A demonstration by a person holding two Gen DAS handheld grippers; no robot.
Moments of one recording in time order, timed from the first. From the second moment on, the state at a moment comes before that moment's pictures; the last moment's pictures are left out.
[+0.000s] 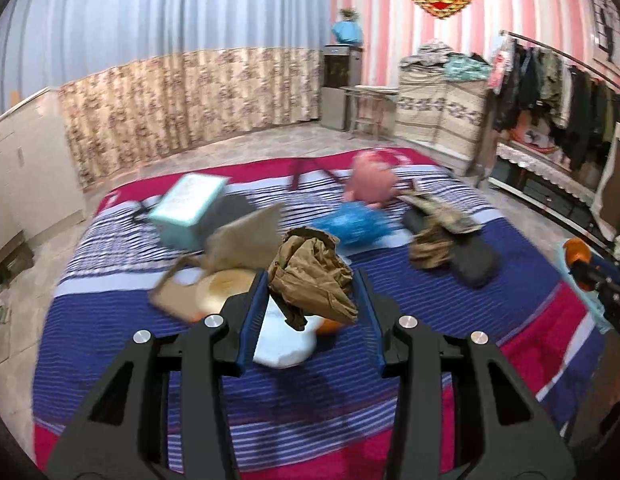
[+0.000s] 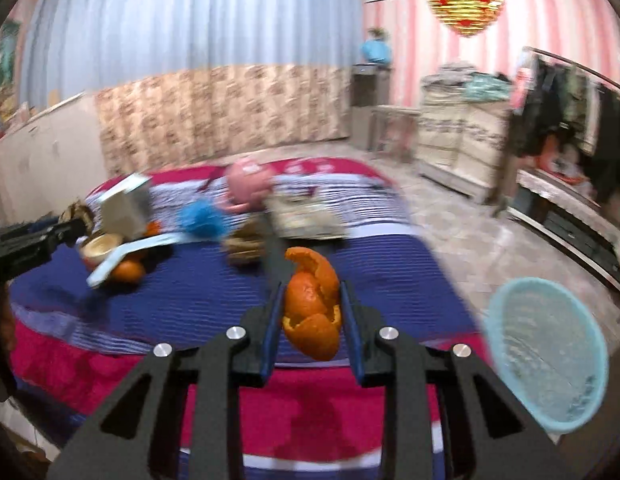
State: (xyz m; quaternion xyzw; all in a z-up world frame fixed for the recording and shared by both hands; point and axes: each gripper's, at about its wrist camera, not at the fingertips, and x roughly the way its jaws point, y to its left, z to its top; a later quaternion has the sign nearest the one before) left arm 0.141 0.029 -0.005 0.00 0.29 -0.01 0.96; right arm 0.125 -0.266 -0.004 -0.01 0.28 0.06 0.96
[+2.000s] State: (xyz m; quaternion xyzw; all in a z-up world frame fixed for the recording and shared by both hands) left arm 0.241 -0.359 -0.055 0.09 0.31 -0.28 0.90; right arm 0.134 -0.541 -0.078 0.14 0.29 -0.18 0.93
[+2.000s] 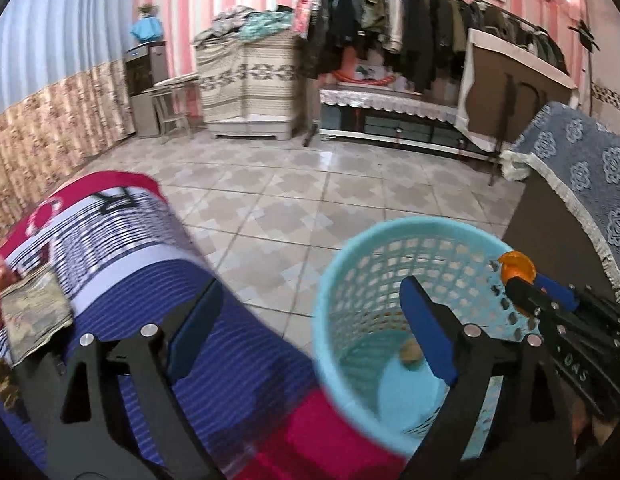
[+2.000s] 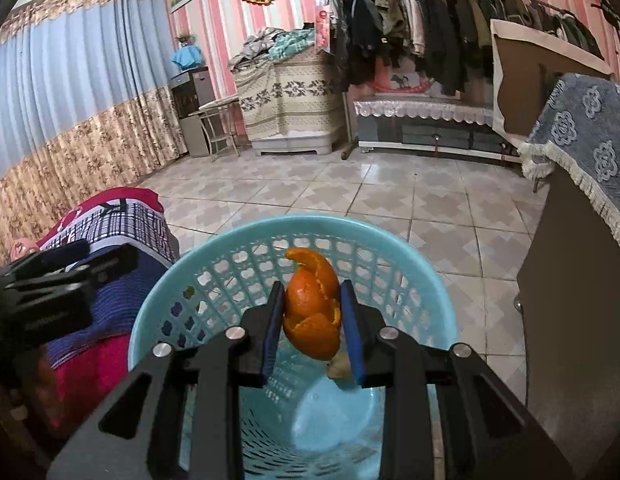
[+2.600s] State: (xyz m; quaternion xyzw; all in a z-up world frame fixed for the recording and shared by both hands) left arm 0.202 -0.229 -0.018 0.06 0.26 -0.20 0.94; right arm 0.136 -0.498 -0.048 0.10 0.25 -0.17 0.95
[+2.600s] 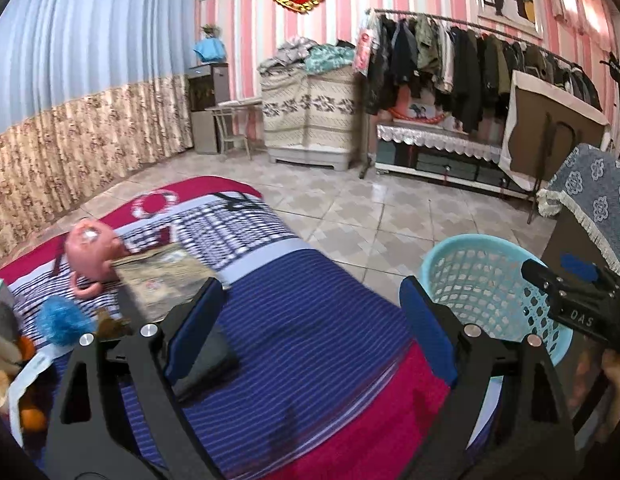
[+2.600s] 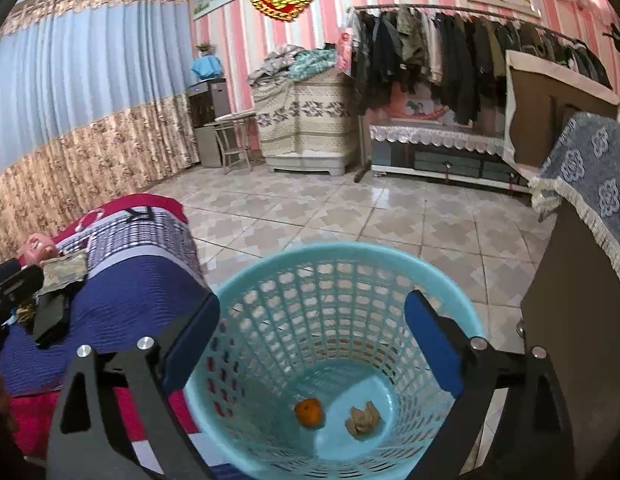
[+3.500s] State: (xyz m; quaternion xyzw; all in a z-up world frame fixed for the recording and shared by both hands) left arm 0.152 0.008 -0.038 0.00 0.30 -0.01 0.95; right arm 0.166 -0.293 -0.040 0.02 0.27 0.00 0.96
